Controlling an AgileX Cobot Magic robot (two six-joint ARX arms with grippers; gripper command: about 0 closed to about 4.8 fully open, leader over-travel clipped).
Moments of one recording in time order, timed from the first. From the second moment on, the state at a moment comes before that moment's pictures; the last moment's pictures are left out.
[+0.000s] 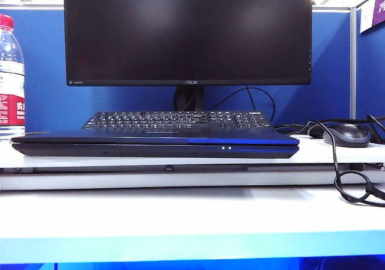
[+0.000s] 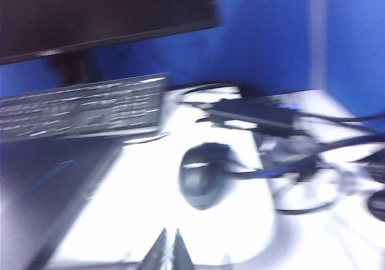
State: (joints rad) left arm -0.03 0.01 0.01 -0.02 0.00 -0.08; right arm 0.01 0.00 0.01 0.05 -0.11 0.19
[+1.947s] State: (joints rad) left arm -0.03 0.46 1.03 -0.17 0.87 -0.60; right arm 0.01 0.36 0.79 0.31 -0.63 0.67
